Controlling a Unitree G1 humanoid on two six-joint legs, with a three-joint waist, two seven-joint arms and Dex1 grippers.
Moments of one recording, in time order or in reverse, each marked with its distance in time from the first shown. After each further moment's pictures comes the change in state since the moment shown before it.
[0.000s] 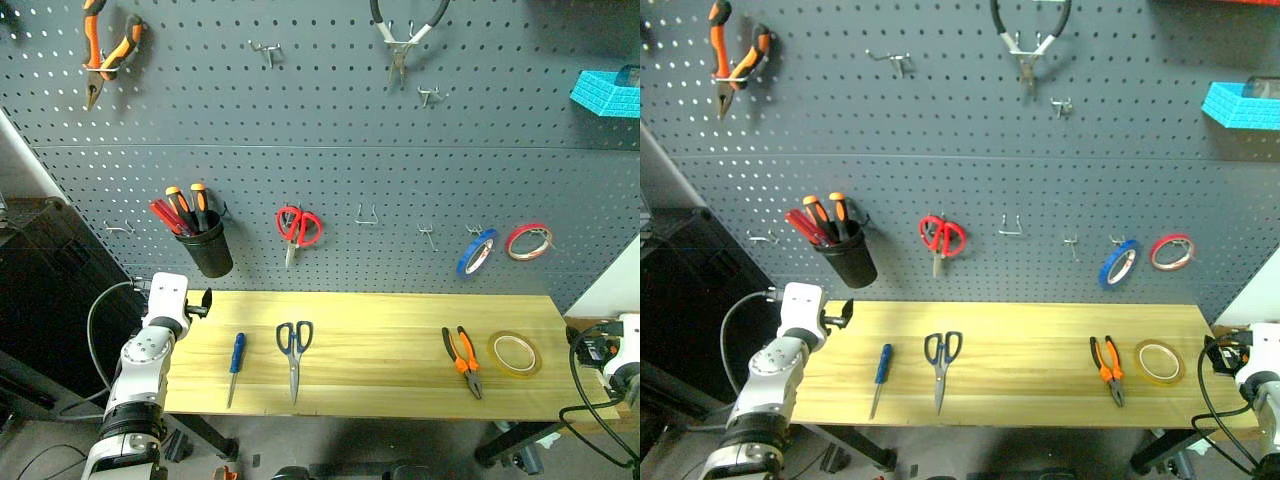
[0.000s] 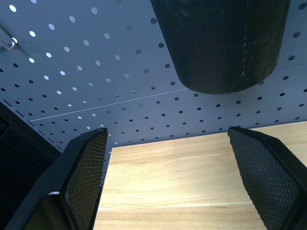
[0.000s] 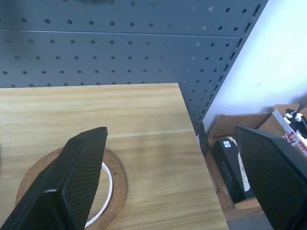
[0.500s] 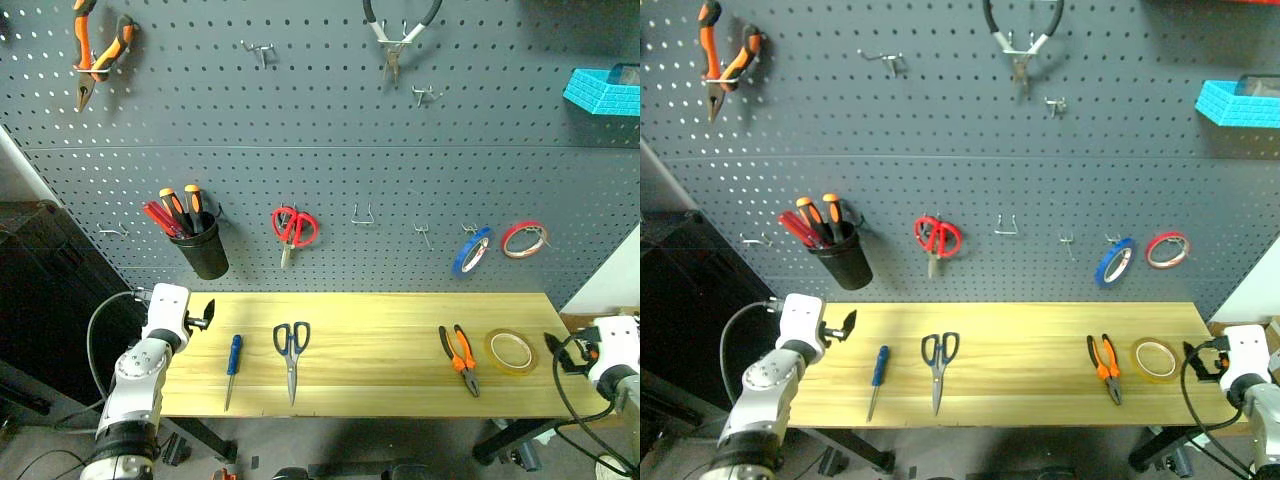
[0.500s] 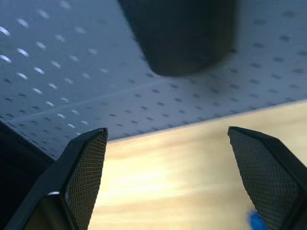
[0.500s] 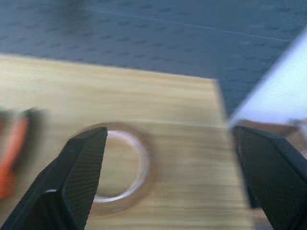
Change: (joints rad) left arm 0.162 -0.006 -0.019 -0.218 -0.037 0.080 -0.103; right arm 0.134 0.029 0.116 -0.291 -0.016 0.118 0.089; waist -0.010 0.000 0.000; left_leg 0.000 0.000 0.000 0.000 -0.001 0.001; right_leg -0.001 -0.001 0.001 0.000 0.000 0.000
